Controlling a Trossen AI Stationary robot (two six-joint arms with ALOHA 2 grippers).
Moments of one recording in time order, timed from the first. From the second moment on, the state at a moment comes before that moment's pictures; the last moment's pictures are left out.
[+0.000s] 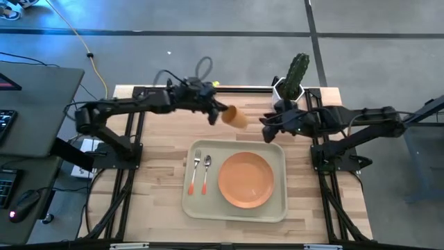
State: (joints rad) left arm 0.38 1.50 1.13 -0.07 0.20 -0.29; right arm 0.11 1.18 1.29 -0.81 0.57 0.70
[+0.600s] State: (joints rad) left arm 0.09 1.77 1.53 -0.21 -0.38 -0.02; right arm 0.14 1.21 1.29 -0.88 0.65 0.64
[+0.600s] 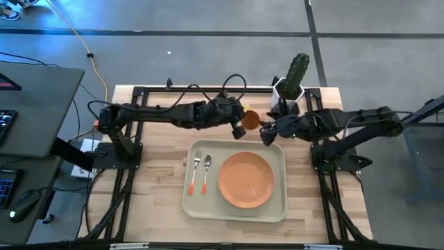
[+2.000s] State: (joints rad) left arm 0.00 1.77 1.57 -0.16 -0.47 -0.10; right arm 0.01 1.28 1.29 -0.94 0.55 0.47
